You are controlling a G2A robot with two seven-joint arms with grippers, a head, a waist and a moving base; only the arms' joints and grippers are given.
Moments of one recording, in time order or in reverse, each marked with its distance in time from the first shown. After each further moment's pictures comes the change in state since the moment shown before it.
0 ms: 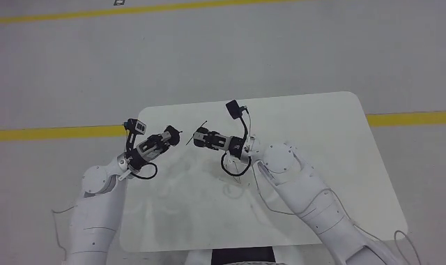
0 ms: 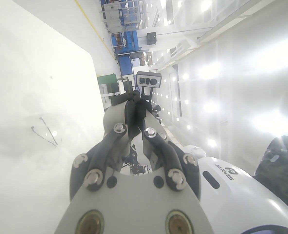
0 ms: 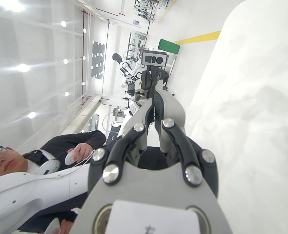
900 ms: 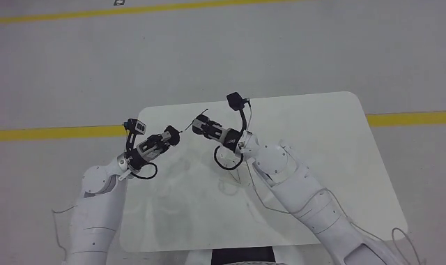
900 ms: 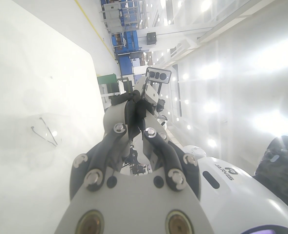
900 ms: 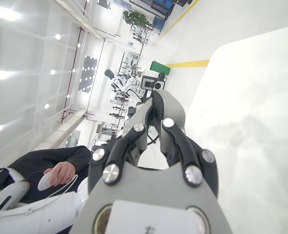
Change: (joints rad) left arm 0.000 0.000 0.000 0.000 0.000 0.000 0.000; right arm 0.021 -0.010 -0.042 -0.031 -0.107 0.032 -0.203
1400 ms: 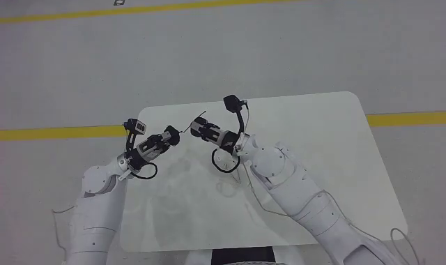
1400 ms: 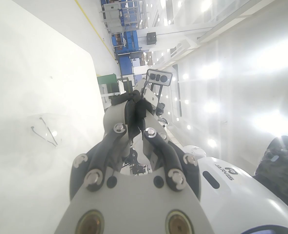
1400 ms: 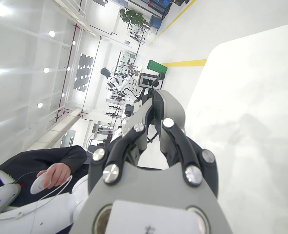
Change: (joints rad) left arm 0.000 0.000 0.000 0.000 0.000 0.000 0.000; right arm -0.005 -0.002 -0.024 -0.011 -0.035 0.024 -0.021
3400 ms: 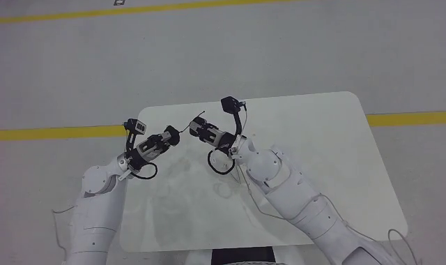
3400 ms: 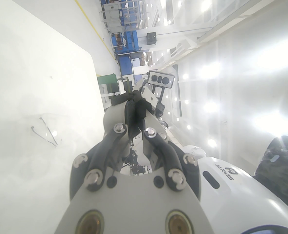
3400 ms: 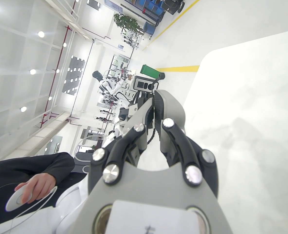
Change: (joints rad) left arm 0.000 0.000 0.000 0.000 0.000 0.000 0.000; right arm -0.014 -0.010 -0.023 -0.021 -0.077 0.034 -0.072
